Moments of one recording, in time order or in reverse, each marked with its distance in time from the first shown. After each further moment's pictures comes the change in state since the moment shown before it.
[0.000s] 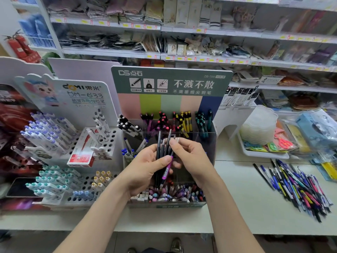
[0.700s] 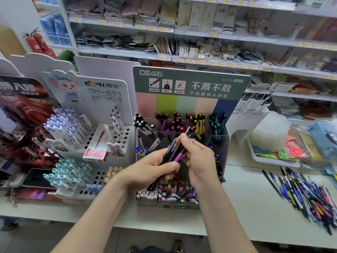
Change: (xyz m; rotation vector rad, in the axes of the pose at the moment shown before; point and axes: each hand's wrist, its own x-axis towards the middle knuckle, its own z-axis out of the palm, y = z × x) left_hand -0.027 0.021 -0.021 0.303 -0.200 -0.037; right_hand 0.005 -0.003 0.044 0.343 0.333 0.115
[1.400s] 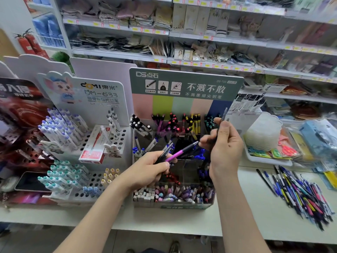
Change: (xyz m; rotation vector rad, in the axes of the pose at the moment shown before) left_hand 0.004 -0.008 -0.004 0.168 0.177 -0.149; right_hand 0.007 -0.038 -0.031 0.041 0.248 -0.479
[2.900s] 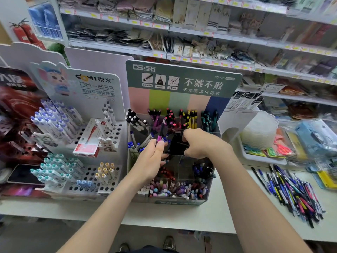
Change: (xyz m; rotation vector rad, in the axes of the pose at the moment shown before) left_hand 0.031 -0.014 0.033 -0.084 0.380 0.070; right_hand 0.049 -0.008 0.023 -1.720 -1.077 0.002
